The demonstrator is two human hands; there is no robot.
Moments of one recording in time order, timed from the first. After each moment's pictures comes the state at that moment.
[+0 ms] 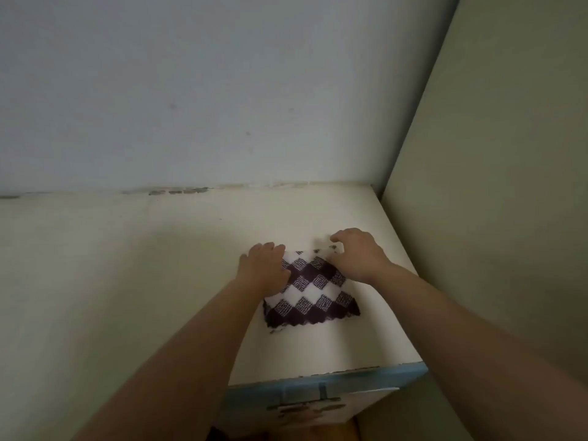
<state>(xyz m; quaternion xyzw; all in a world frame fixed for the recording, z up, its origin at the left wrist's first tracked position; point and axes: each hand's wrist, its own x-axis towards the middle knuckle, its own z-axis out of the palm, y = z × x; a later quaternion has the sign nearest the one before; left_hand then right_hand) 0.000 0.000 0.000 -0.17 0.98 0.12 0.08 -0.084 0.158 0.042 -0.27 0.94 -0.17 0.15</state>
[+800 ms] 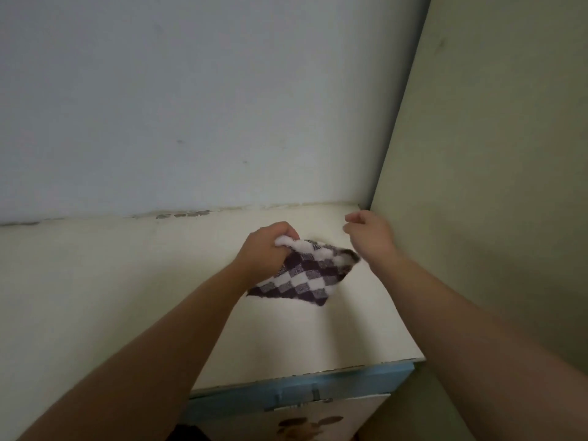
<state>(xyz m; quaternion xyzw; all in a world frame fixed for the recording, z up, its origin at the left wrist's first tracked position) 0.025 0.023 0.096 -0.08 0.90 0.41 -0.12 -0.082 0.177 0.098 -0.09 0.84 -0.53 0.07</state>
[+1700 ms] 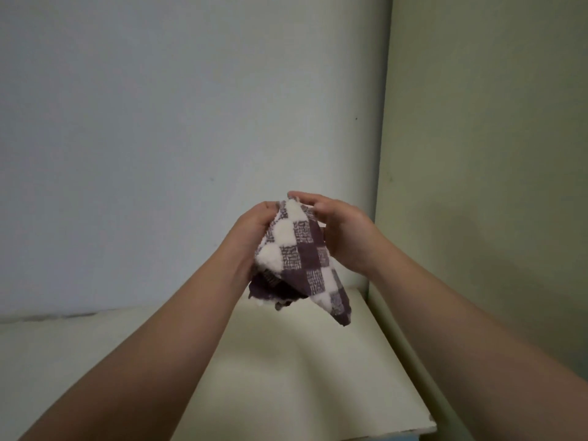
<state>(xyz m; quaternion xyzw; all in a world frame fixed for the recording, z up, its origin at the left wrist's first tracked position) 0.093 0.060 0.305 -0.04 0.58 0.79 -0.18 0.018 0.184 0.303 -0.40 0.54 -0.70 0.24</state>
